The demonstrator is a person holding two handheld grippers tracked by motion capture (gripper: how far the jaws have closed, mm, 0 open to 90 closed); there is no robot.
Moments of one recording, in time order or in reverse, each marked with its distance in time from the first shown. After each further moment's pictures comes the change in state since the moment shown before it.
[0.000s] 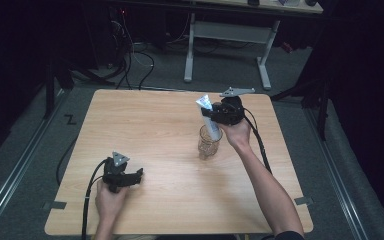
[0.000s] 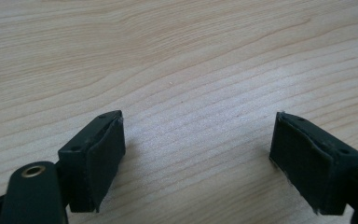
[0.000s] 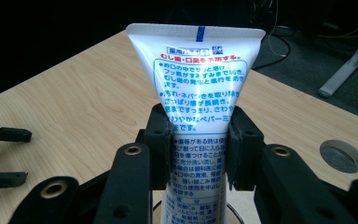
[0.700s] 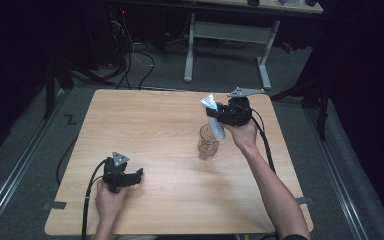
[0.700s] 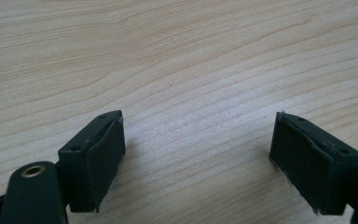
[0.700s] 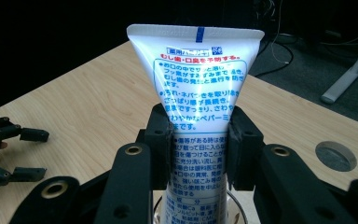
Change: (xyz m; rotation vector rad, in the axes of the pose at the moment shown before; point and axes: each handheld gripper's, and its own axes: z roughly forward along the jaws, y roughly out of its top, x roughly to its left) left arm 0.000 0.000 0.000 -0.001 0.000 0.000; right arm 0.002 0.001 -0.025 -0.030 0.018 0.003
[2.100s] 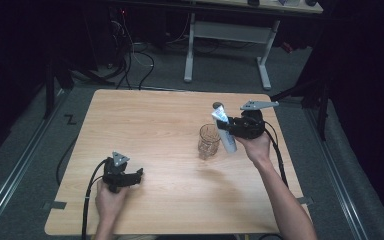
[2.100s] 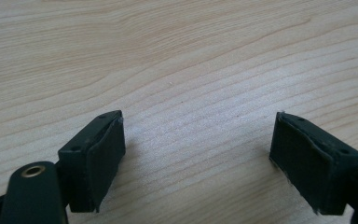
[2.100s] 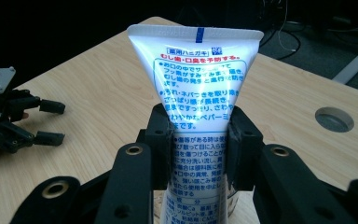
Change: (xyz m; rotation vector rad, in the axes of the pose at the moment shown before) left arm 0.000 0.000 0.000 0.000 0.000 -0.001; right arm 0.000 -0.032 -0.036 0.023 0.028 0.015
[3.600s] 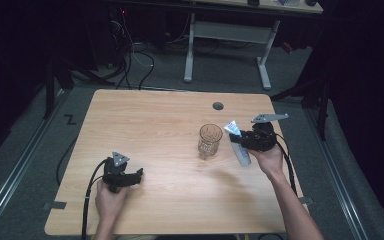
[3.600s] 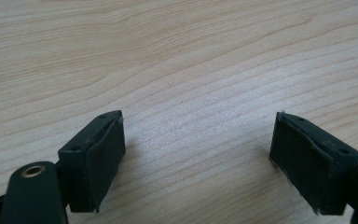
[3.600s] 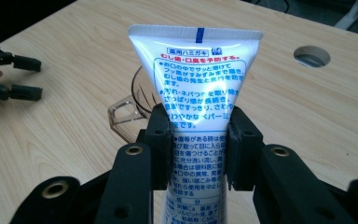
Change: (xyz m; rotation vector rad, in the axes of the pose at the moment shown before) left arm 0.000 0.000 0.000 0.000 0.000 0.000; right arm -0.014 -0.042 -0.021 0.105 -0.047 0.041
